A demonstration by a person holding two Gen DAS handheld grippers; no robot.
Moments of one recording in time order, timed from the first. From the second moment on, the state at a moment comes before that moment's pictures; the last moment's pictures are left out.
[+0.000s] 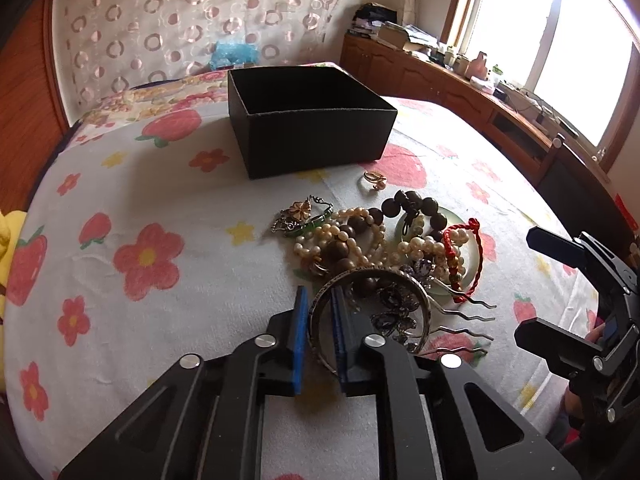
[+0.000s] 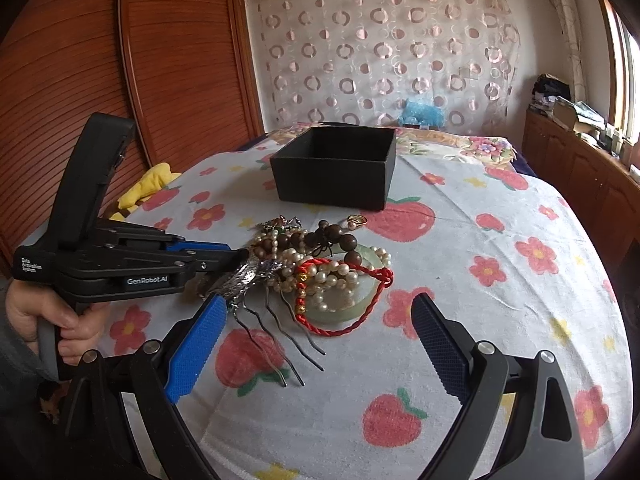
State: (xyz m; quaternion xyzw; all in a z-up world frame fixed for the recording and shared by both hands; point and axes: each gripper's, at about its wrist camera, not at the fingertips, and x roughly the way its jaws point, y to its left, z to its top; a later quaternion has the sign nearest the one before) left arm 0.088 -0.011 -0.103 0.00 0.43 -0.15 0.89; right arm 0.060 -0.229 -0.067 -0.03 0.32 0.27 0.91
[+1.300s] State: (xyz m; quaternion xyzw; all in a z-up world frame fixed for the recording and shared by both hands) left arm 0.032 0.050 -0.071 -0.07 0.36 -0.10 0.93; right arm 0.073 -0.148 -0.091 -0.17 0.39 0.37 0.82
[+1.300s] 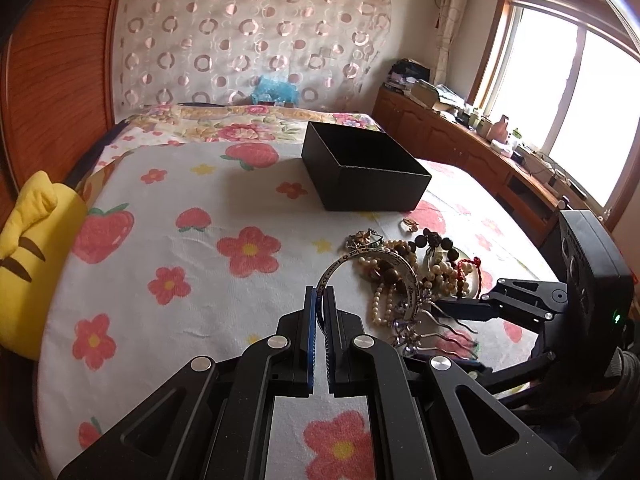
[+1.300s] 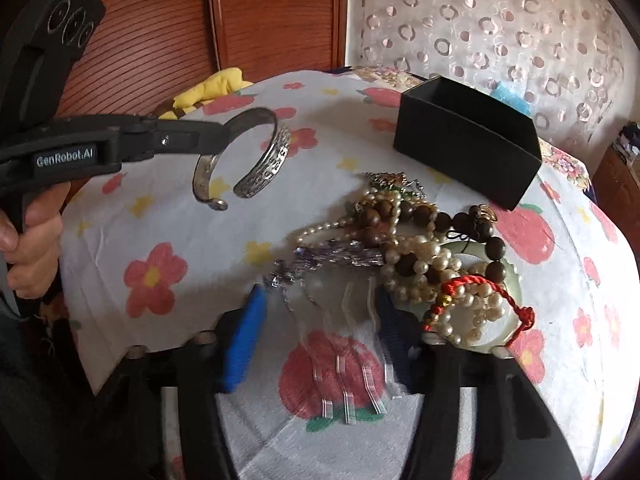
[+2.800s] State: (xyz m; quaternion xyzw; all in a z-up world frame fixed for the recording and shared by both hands) left arm 0.110 0.016 -0.028 -0.04 0.32 -0.12 0.94; right arm 0.153 -0.210 0.001 -0.12 0.30 0.35 0.88
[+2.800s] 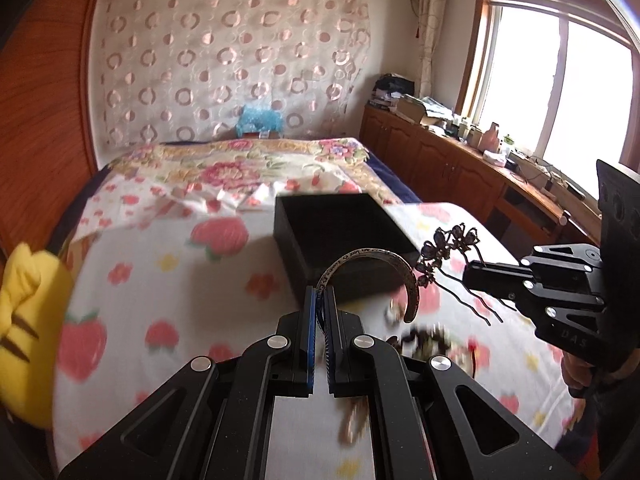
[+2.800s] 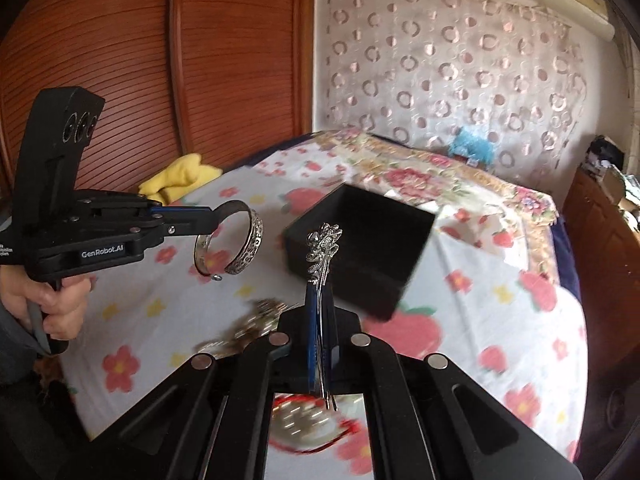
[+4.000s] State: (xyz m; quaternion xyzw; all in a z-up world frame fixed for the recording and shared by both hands) left arm 0.213 0.016 -0.014 -0.02 0.34 -0.09 0.94; right arm 0.270 -0.174 -0.027 -0.11 0.35 0.42 0.83
